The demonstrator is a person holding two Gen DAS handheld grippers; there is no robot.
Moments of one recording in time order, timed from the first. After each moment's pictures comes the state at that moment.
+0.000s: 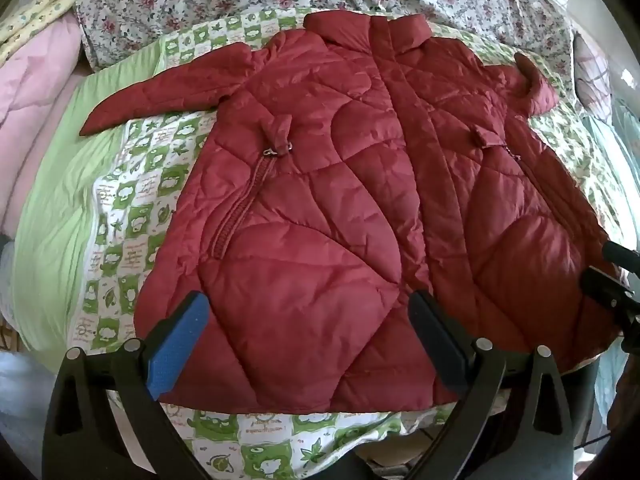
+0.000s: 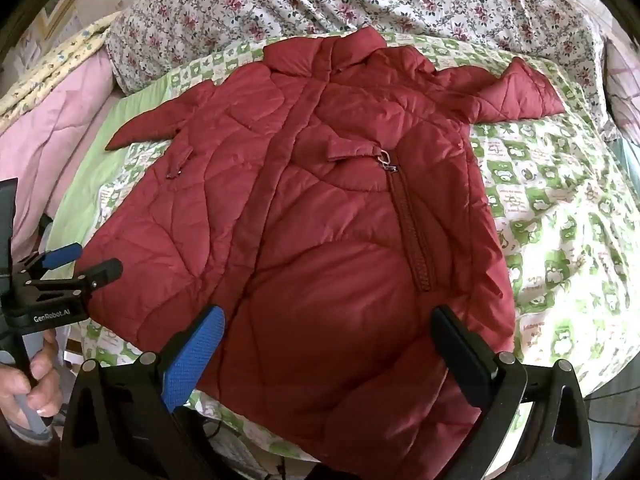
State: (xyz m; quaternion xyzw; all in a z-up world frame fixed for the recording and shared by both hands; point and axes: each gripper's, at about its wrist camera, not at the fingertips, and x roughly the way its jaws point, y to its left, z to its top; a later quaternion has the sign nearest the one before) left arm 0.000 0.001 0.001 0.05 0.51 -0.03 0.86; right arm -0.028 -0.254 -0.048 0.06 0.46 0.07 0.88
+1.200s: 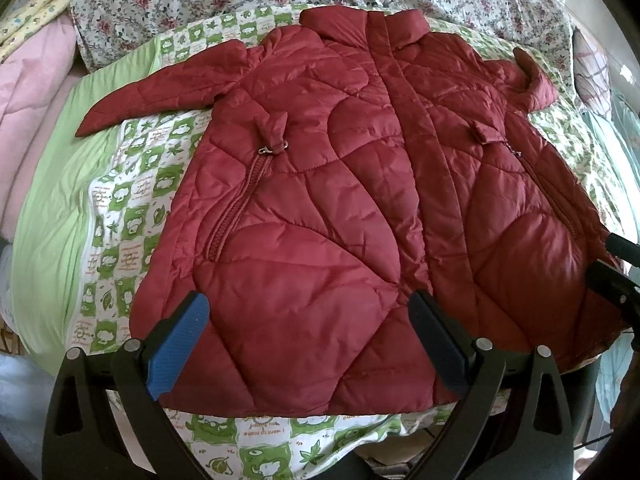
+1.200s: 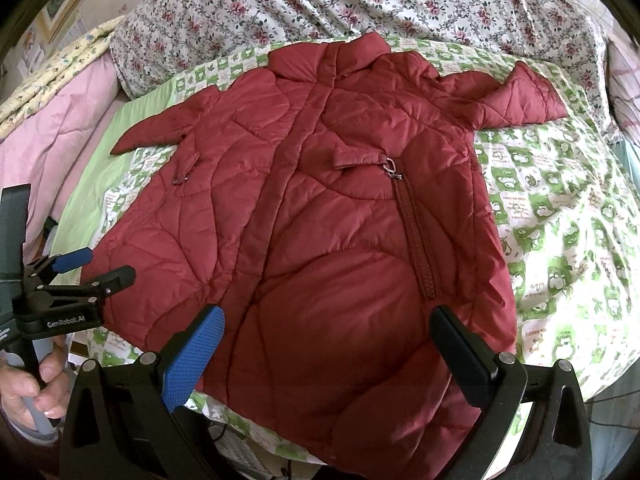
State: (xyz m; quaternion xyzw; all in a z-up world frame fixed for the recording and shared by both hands) left arm 0.001 -0.005 -0.004 0.06 0.48 -0.04 0.87; right arm -0.028 -0.253 -0.043 0.06 0.46 0.07 0.88
